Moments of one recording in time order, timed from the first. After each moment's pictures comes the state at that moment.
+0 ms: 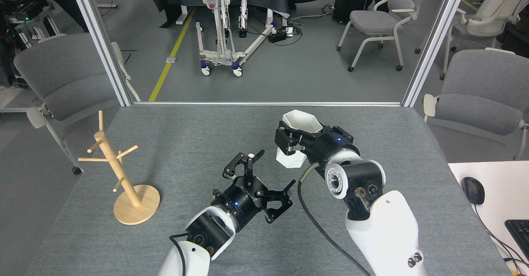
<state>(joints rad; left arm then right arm) -0.32 -0.06 -0.34 -1.55 -1.75 -0.39 -0.16 -0.54 -0.03 0.39 -1.73 1.17 0.32 0.86</state>
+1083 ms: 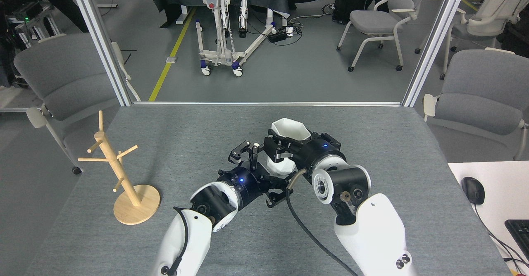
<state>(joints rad) -0.47 -0.06 -0.34 -1.40 -1.66 -0.46 -0.32 -0.54 -0.01 0.45 -1.70 1.17 0.35 0.85</state>
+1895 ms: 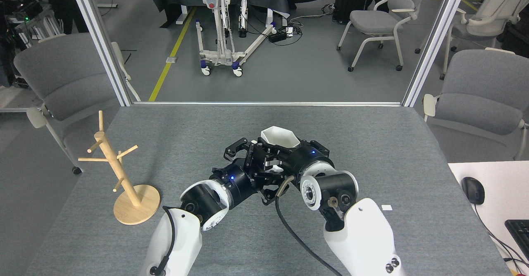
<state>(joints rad) -0.46 -0.04 -0.30 -1.45 -1.57 -0.53 -0.30 -0.53 0.02 0.49 -1.69 1.17 0.37 0.86</state>
